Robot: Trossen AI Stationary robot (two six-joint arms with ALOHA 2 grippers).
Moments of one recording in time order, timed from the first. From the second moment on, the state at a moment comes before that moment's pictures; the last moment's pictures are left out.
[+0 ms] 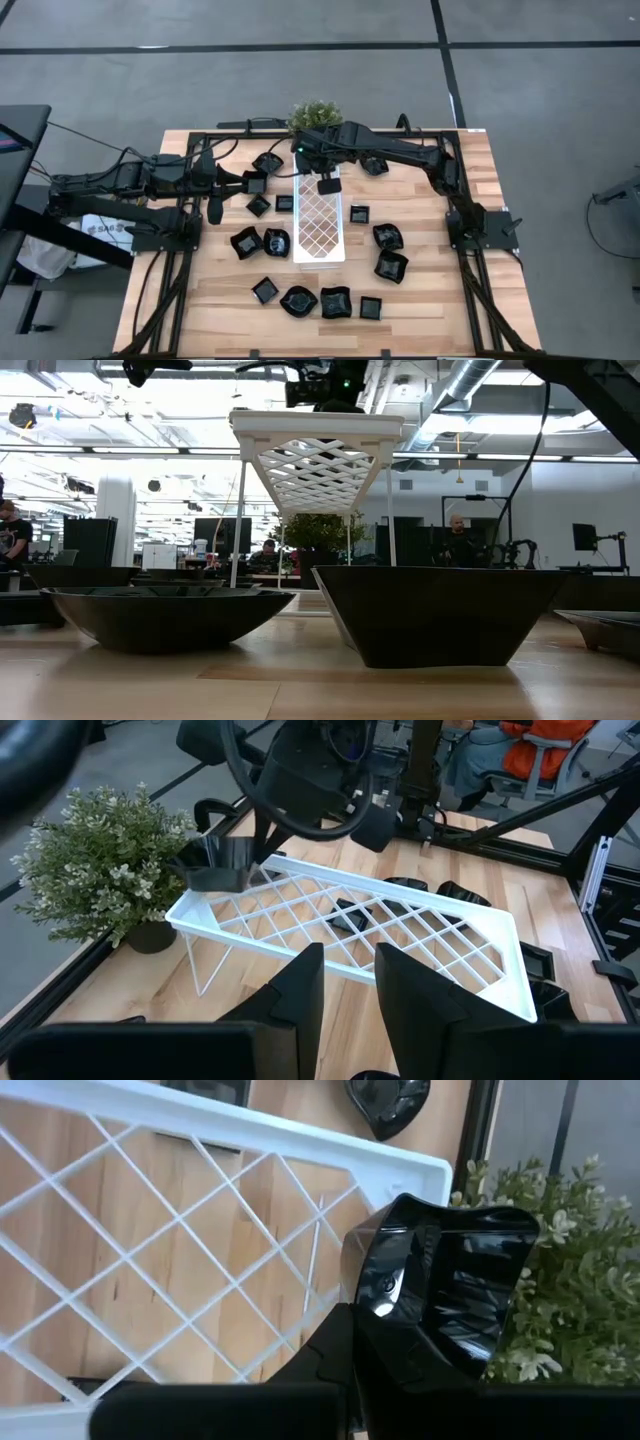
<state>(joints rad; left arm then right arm) -0.04 0.84 0.92 -0.62 -0.25 -0.17 -0.21 2.12 2.27 -1.29 0.26 -0.48</state>
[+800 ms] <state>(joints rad) -0.04 0.83 0.92 -0.62 -0.25 -0.17 -0.22 2.12 2.27 -1.30 0.25 -0.50</state>
